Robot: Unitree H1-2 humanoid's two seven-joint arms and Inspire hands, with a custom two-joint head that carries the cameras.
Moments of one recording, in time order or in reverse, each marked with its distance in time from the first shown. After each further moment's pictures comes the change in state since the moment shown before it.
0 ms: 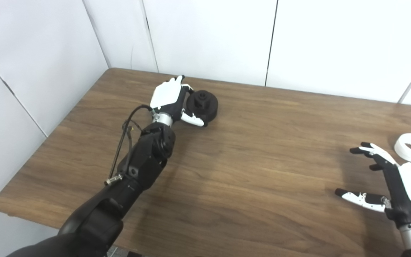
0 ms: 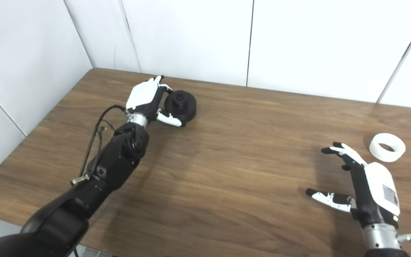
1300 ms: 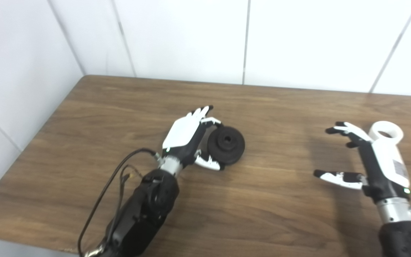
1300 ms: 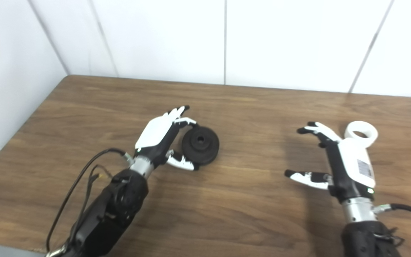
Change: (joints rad) left arm 0.293 -0.096 -0.141 -0.551 -0.006 -0.019 -0.203; right arm -0.020 0.022 0.002 -0.074 -0.056 0.036 0.027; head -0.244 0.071
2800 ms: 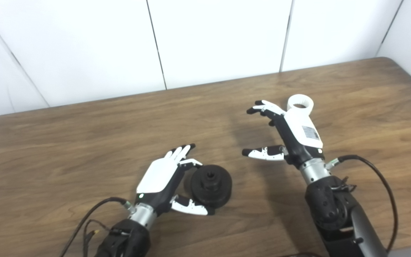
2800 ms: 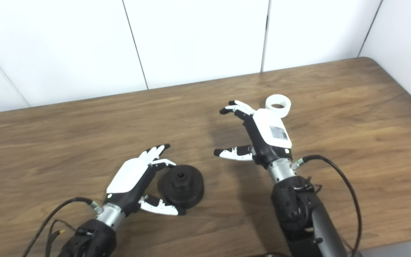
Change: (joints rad) left arm 0.091 -0.049 -0.077 -0.052 0.072 -0.150 -0.124; right arm -0.017 0.049 0.013 -0.061 -0.105 0.111 0.040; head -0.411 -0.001
